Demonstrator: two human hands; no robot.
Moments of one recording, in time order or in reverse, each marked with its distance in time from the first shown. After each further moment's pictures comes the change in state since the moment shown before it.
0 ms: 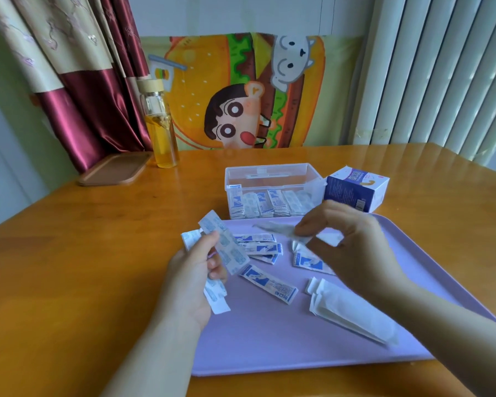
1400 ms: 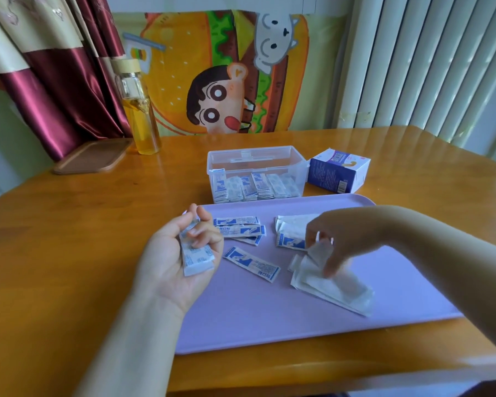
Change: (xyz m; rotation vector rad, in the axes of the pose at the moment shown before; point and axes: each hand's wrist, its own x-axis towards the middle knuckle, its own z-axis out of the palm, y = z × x) left_hand -0.017 0.014 0.007 -0.741 -0.161 -0.344; right_hand 0.024 0.022 -0.034 -0.506 -1.167 0.559
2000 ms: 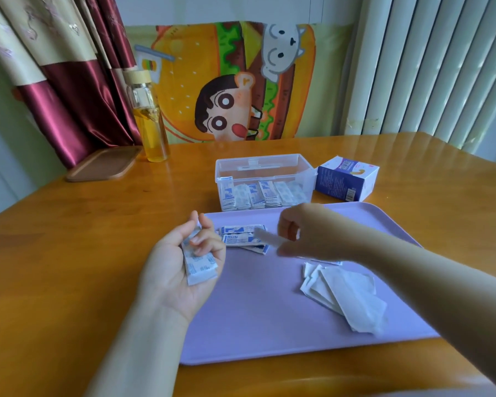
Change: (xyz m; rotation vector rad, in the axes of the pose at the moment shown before) left_hand -0.002 0.007 0.001 -0.001 0.008 0.019; right_hand 0.016 -0.042 0.004 0.152 0.461 -0.183
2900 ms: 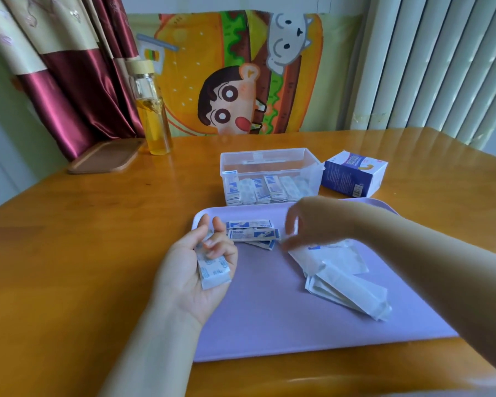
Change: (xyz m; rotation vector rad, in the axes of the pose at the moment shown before) left_hand 0.006 -0.006 -0.010 0.173 -0.034 0.010; right_hand 0.024 0.005 -0.004 -0.247 -0.222 0.086
